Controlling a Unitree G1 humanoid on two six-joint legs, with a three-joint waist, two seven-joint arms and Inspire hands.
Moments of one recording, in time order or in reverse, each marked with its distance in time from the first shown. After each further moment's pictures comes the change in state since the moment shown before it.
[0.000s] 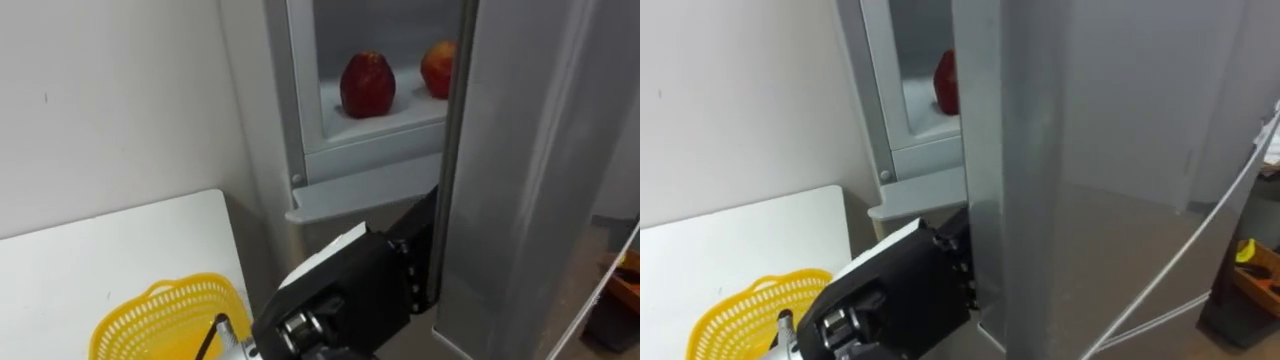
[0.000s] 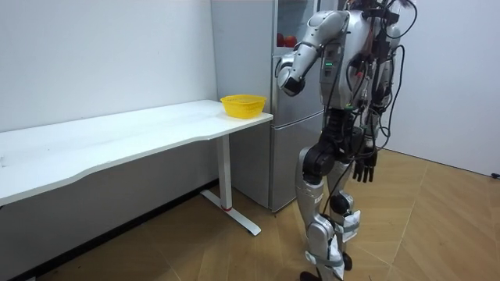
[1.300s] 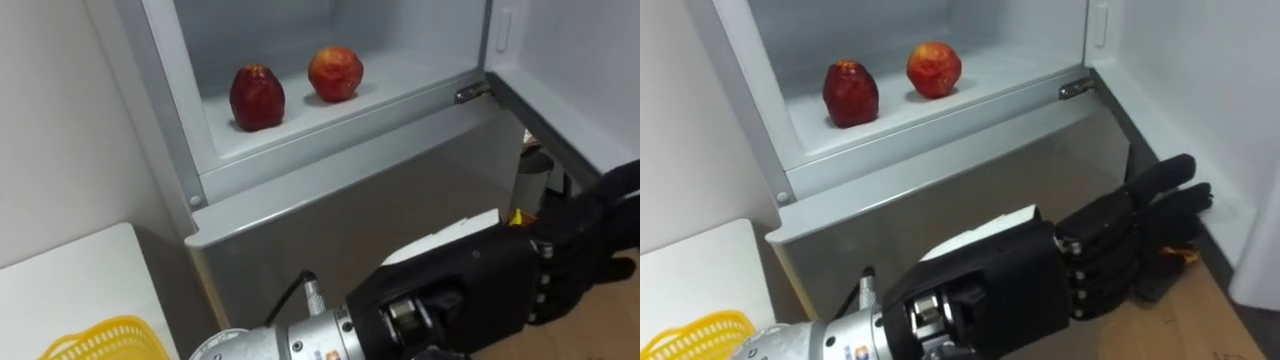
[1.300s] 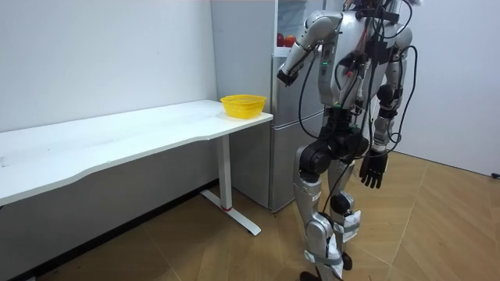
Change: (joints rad) left arm -0.263 -0.043 -0.204 0.068 -0.032 -0.002 0.000; right arm -0.008 -0.017 -0.003 -0.001 0.105 -0.020 -0.012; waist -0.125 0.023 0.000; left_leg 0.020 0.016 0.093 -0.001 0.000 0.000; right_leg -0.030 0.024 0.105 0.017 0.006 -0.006
